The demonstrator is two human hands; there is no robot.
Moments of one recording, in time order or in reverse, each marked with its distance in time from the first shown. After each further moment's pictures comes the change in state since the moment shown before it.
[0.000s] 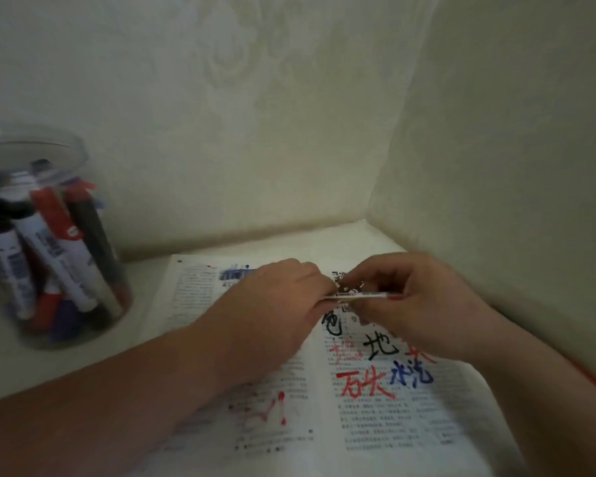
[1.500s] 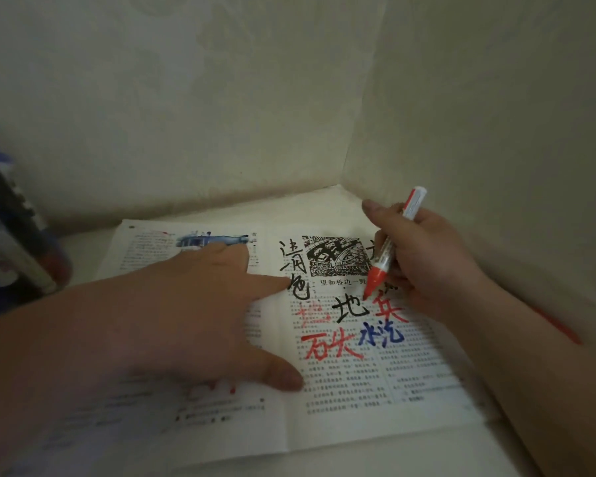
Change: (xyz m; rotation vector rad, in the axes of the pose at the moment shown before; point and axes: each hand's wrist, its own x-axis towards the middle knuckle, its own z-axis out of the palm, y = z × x) left_hand -0.006 0.012 -0.020 0.218 -0.763 -0.356; right_hand 0.011 0.054 -0.005 0.592 0.374 0.289
